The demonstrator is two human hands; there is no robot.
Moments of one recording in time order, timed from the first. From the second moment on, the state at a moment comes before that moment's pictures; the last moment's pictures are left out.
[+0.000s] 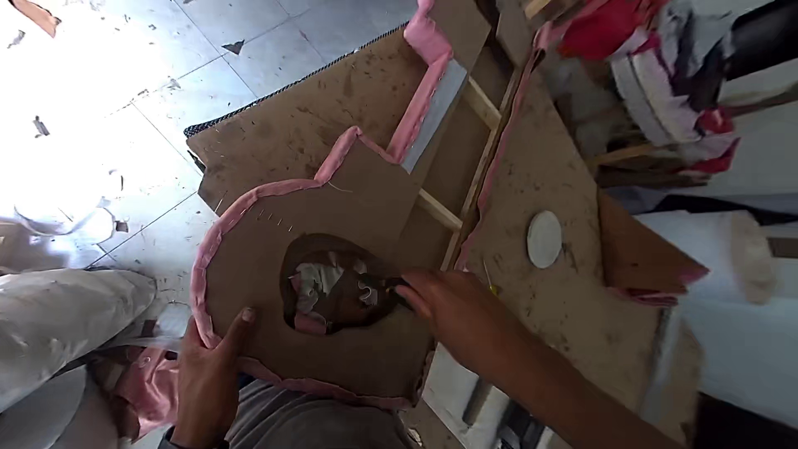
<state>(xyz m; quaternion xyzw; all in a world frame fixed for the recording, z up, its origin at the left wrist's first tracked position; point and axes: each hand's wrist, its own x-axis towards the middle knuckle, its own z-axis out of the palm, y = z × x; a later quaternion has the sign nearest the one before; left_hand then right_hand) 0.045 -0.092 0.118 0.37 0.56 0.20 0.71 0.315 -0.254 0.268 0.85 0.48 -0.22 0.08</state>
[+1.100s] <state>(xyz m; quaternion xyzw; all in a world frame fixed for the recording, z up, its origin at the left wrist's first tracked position) -0.005 -0.074 0.096 0.42 0.58 0.23 0.66 0.289 -0.667 0.054 0.96 -0.20 -0.11 -0.19</state>
